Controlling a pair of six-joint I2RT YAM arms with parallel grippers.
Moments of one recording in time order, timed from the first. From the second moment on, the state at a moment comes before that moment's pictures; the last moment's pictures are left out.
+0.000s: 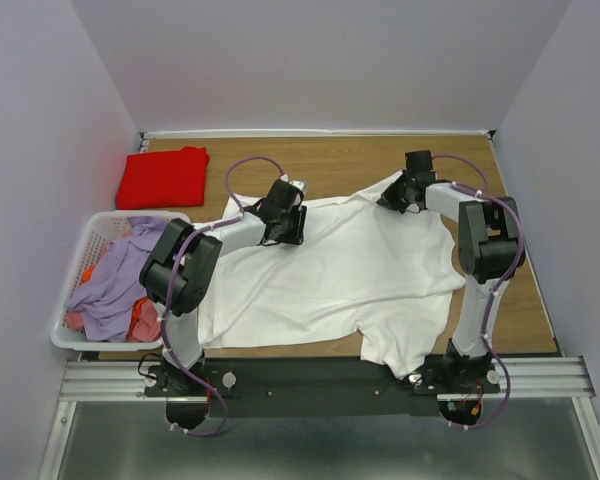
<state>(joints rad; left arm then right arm) -0.55 1.87 1.14 -0.16 0.04 -0.31 0.15 2.05 1.33 -0.15 -0.11 0.91</state>
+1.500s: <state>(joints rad) -0.55 1.87 1.14 -0.15 0.04 -0.30 0.12 2.19 1.70 -0.18 -0.21 0.57</state>
